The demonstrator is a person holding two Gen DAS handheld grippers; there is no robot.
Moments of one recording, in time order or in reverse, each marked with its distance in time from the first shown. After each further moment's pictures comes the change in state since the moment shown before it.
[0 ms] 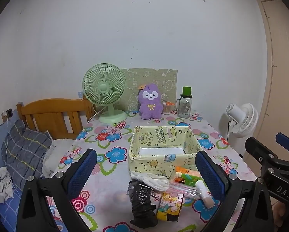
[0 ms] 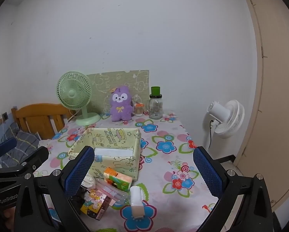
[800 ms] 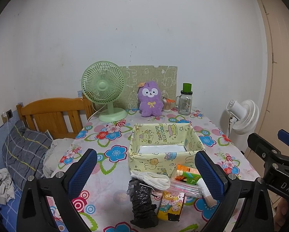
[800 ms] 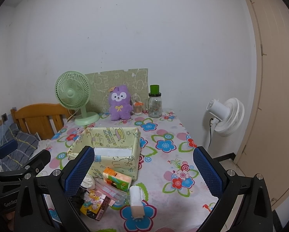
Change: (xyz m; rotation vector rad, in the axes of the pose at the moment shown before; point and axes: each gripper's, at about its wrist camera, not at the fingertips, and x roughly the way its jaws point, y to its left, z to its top) left arm 0.004 -0.003 -0.003 0.014 0.011 0.008; right arm 0.001 -0.001 -0.002 0.008 0.003 -0.002
